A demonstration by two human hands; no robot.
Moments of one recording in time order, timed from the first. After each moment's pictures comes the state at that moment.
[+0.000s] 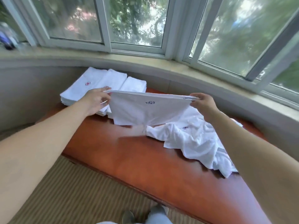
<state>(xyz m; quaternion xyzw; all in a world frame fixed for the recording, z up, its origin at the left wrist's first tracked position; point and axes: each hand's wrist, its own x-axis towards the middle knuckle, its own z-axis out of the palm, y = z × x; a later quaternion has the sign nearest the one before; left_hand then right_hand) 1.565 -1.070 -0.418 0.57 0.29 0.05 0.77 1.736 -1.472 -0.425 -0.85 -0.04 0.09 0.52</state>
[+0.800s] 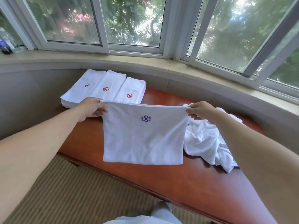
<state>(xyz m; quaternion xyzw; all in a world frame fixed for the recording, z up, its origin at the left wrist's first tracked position) 1.540 -1.024 -0.446 0.75 0.31 -0.05 0.58 1.716 -1.480 -0.427 -0.89 -0.07 0.24 0.37</state>
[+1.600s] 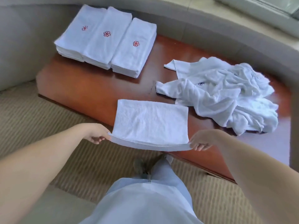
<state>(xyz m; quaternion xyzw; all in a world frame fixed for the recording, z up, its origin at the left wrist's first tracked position) 1.382 -1.086 -0.629 0.68 0.34 -0.50 0.40 1.571 -1.532 -0.622 -0.75 0.00 0.65 0.07</state>
